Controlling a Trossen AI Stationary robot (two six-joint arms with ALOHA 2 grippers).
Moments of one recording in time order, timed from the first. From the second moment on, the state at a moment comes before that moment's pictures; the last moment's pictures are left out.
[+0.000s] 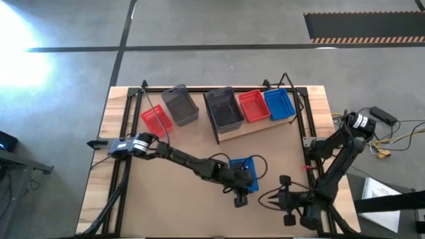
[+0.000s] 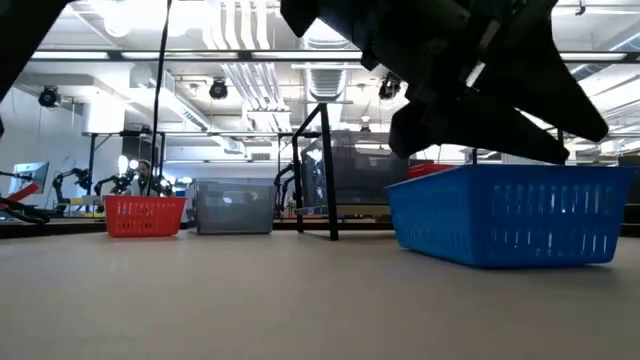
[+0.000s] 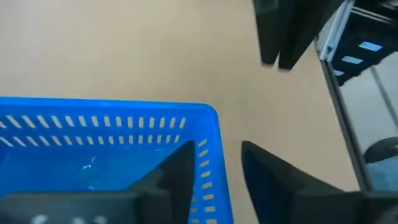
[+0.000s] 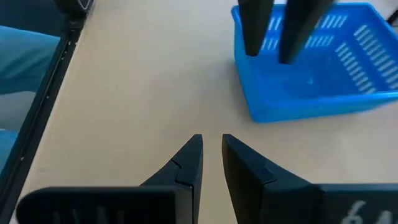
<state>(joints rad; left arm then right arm) -0.29 2.25 1.78 -0.17 -0.03 -0.41 1.09 1.51 0.76 -0.35 0.71 0.88</state>
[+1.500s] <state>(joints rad) -0.71 2.06 1.43 -0.02 -0.84 -0.73 0.64 1.85 1.37 -1.00 0.33 0.40</state>
